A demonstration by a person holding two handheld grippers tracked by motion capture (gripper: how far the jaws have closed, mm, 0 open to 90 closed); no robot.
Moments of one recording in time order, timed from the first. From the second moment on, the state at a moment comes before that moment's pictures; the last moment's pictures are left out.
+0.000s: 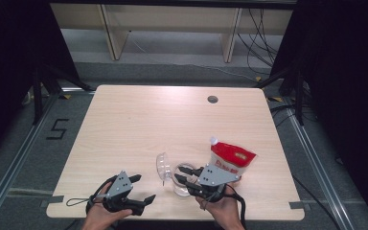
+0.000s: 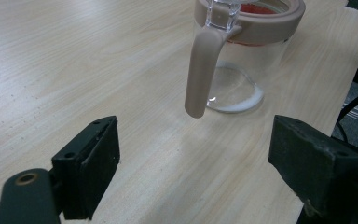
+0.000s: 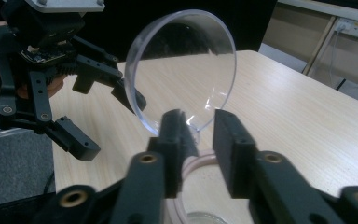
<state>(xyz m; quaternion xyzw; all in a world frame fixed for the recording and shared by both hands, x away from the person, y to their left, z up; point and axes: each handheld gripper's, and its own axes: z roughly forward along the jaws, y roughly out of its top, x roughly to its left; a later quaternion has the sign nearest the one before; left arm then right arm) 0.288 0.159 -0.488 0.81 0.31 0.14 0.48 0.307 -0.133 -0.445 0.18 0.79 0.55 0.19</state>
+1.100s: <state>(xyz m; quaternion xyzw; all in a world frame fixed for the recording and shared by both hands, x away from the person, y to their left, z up) 0.287 0.157 -0.488 0.80 0.31 0.15 0.49 0.289 -0.175 -0.462 0.23 0.79 0.54 0.20</state>
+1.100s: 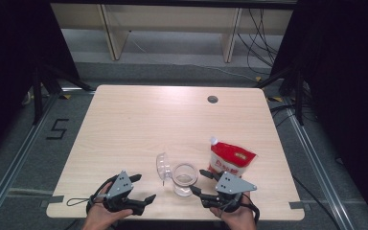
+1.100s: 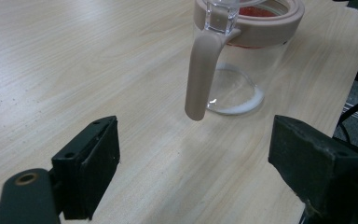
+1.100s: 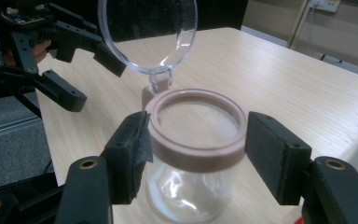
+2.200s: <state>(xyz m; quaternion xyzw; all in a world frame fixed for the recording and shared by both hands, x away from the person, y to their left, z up) 0.287 0.159 -0.490 0.80 0.31 0.15 0.48 0.255 -0.262 -0.462 0.31 0.76 0.51 0.25</state>
